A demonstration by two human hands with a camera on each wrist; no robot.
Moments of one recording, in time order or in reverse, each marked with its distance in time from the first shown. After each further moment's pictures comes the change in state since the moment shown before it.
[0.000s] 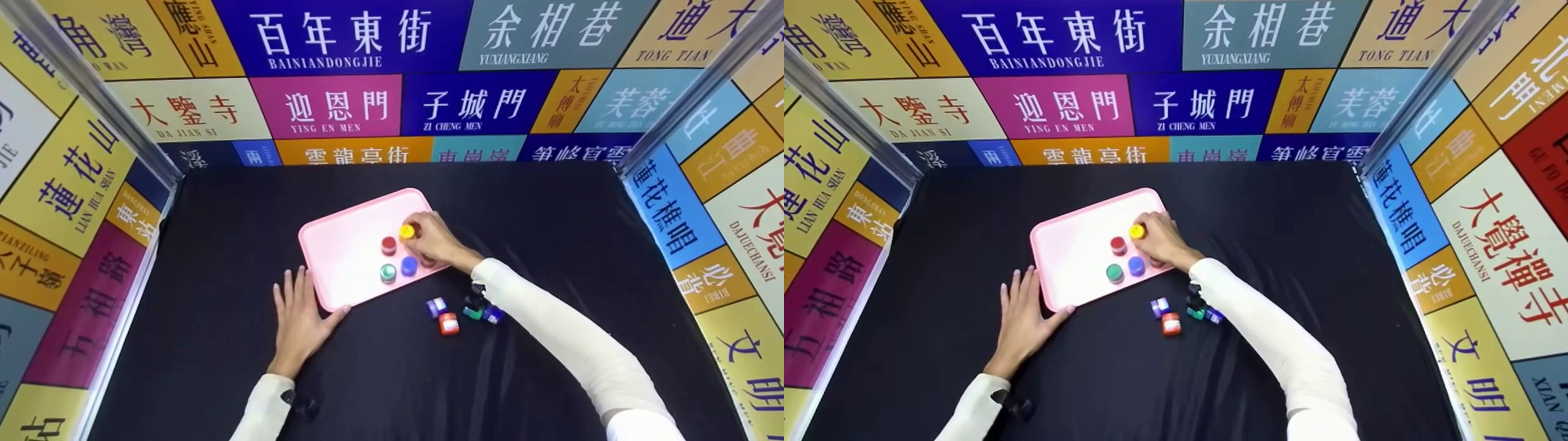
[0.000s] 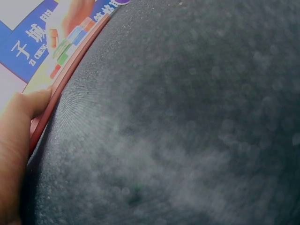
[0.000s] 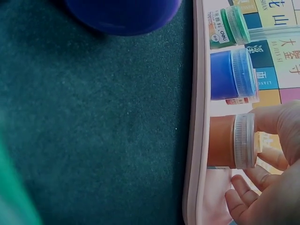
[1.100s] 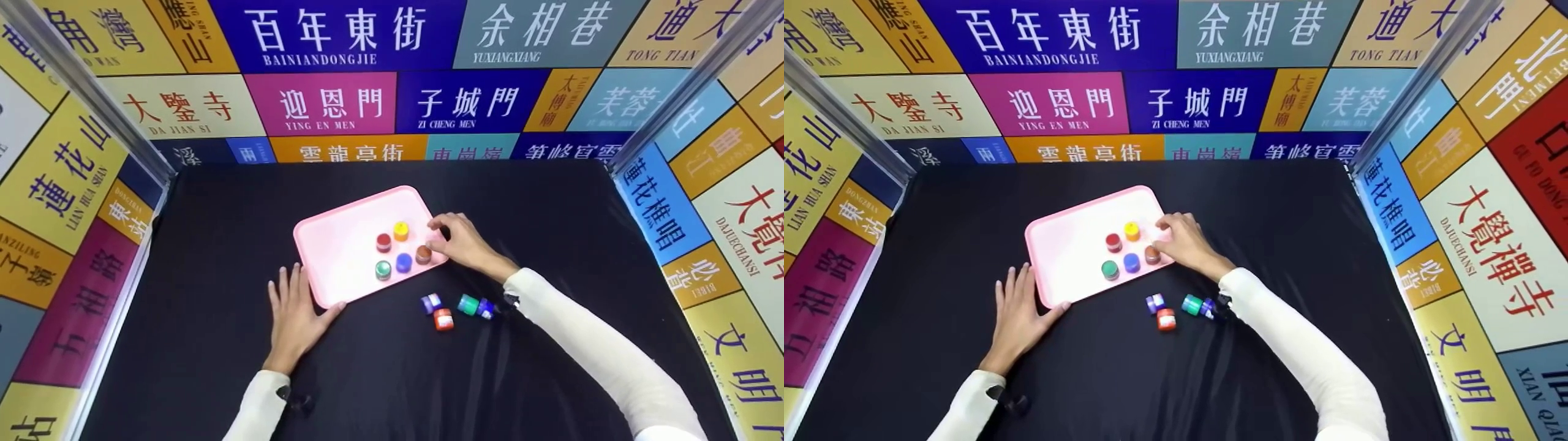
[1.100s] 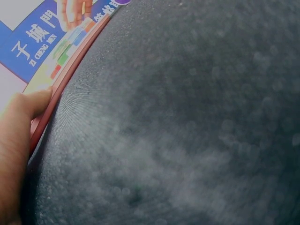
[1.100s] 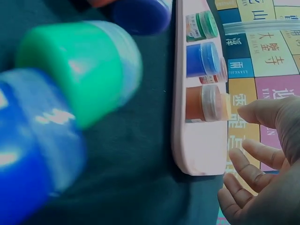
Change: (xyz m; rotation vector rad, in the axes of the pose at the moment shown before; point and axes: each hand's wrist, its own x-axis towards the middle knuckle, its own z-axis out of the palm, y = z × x) left_hand 0.001 0.000 0.001 0.003 -0.006 -0.008; right_hand -0.057 -0.027 -0.061 -0.062 0.012 0.089
